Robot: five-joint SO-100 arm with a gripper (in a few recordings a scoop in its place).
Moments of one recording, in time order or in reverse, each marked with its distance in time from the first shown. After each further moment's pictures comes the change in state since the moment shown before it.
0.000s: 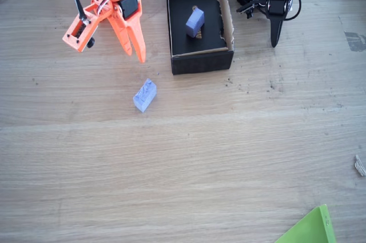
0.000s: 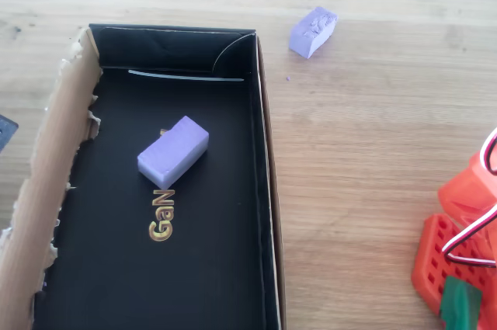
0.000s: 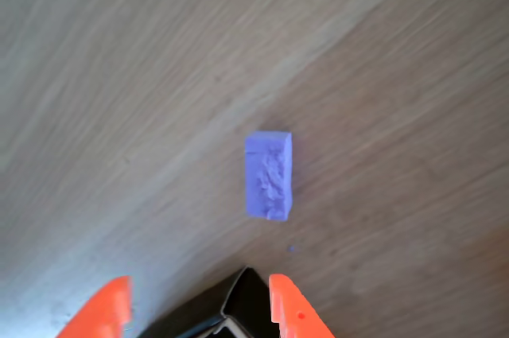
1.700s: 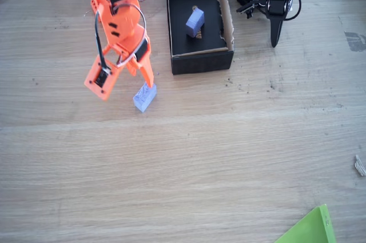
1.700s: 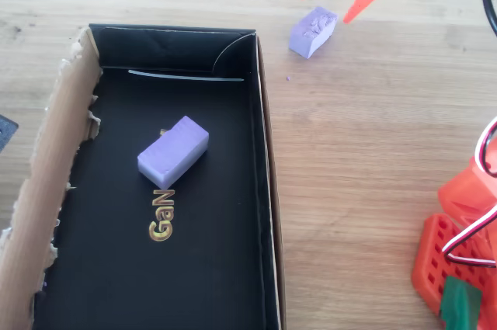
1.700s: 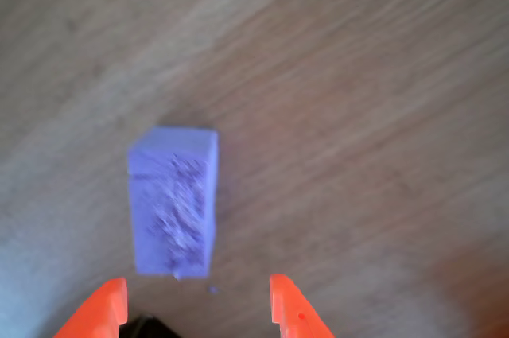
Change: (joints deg) arm -0.5 -19.1 0.9 0.0 5.9
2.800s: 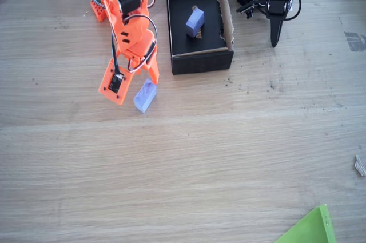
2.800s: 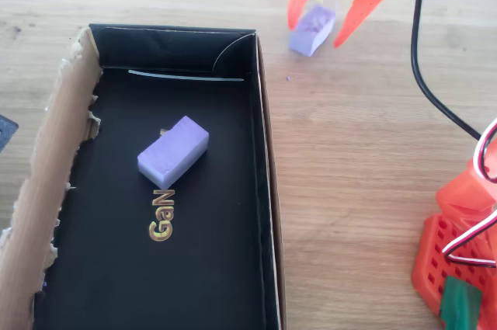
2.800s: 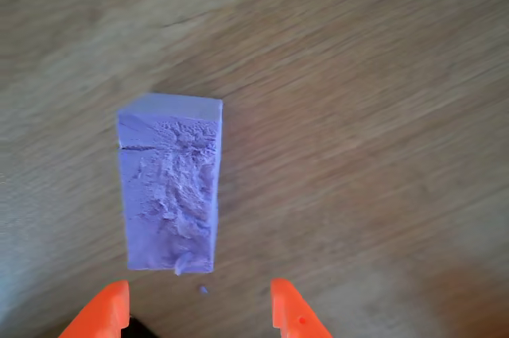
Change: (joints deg) arm -2.9 -3.2 -0.2 0.2 2.9
